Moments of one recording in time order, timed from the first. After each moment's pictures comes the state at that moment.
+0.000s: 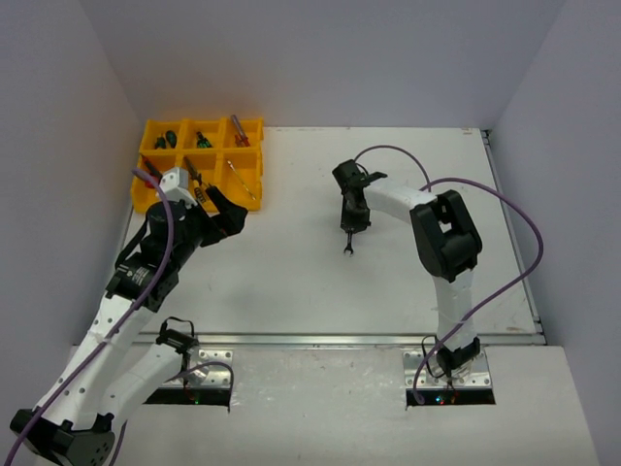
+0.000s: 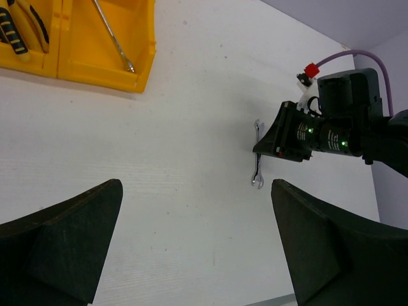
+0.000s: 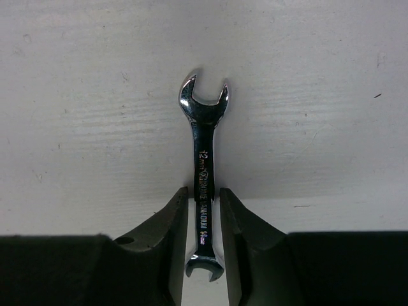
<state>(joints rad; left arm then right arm) -0.31 0.73 0.84 -0.49 -0.11 -0.62 0.49 2.12 1.46 -0.59 0.18 0.59</state>
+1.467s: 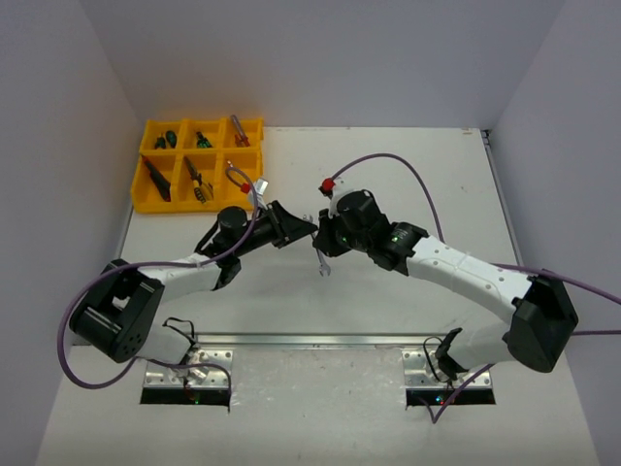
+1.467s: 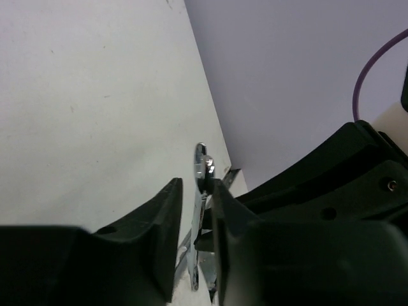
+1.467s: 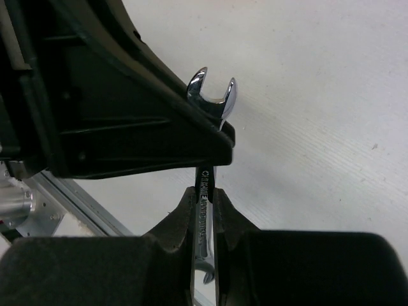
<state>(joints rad) -0.48 1.39 0.52 0.75 0.46 -1.06 0.82 1.37 0.97 -0.23 0.02 0.38</state>
